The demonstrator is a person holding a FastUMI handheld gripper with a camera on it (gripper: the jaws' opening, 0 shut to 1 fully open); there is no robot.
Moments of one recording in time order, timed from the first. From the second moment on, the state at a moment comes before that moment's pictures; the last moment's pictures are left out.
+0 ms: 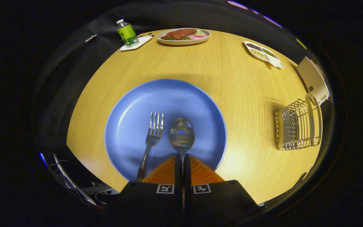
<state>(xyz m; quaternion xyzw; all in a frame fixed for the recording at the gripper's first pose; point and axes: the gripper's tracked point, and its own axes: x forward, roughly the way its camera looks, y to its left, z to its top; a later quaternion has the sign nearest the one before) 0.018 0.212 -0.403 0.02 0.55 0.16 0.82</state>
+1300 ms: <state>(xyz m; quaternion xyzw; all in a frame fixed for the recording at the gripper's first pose) 0.047 0.211 -0.372 0.01 0.49 0.21 0.85</state>
